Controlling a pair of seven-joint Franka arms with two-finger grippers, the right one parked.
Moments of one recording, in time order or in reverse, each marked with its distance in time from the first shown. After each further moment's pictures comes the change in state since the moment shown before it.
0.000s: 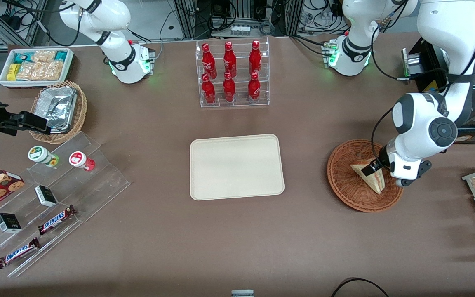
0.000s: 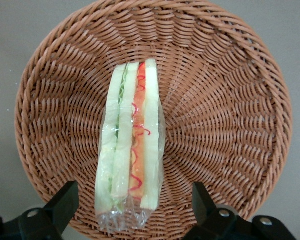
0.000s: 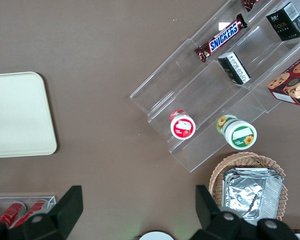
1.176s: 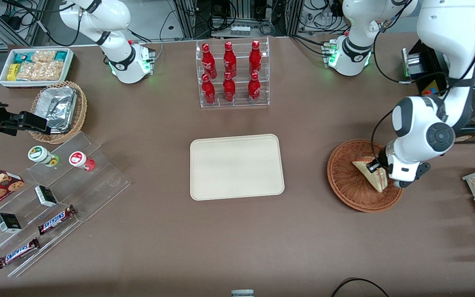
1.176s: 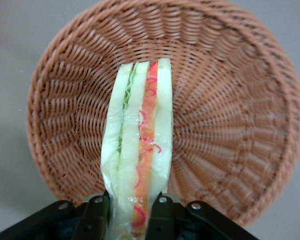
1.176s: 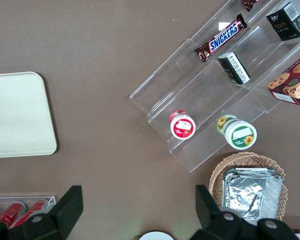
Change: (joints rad) arm -0.001 0.003 -0.002 0.078 0.027 -0.134 0.006
